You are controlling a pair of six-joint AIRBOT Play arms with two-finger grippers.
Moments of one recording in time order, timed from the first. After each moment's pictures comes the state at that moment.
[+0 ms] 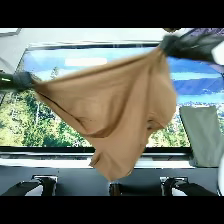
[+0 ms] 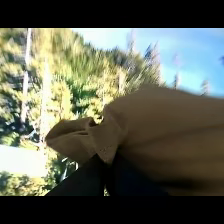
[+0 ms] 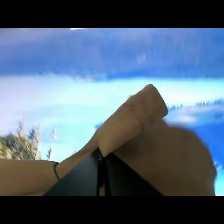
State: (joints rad) left arm -0.06 -1.19 1.44 1.51 -1.25 -1.82; right arm 0.13 -1.39 1.74 -1.30 0.99 1.69
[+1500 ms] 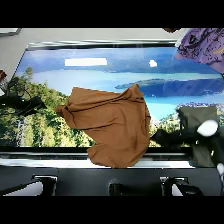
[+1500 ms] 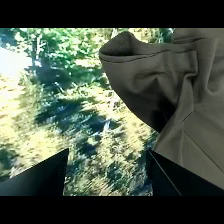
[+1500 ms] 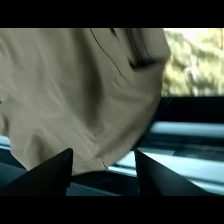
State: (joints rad) left arm 0.24 -1.35 1.22 1.30 -1.24 -1.63; right arm -0.16 -0.83 0.53 -0.96 1.33 1.55
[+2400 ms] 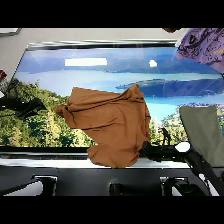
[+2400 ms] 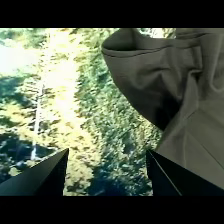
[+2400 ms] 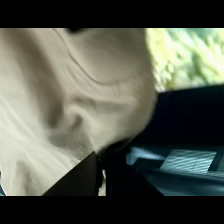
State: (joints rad) left arm 0.27 -1.34 1.18 1.30 -1.23 -1.61; right arm 0.03 -0.94 0.24 -0.72 0.91 1.51
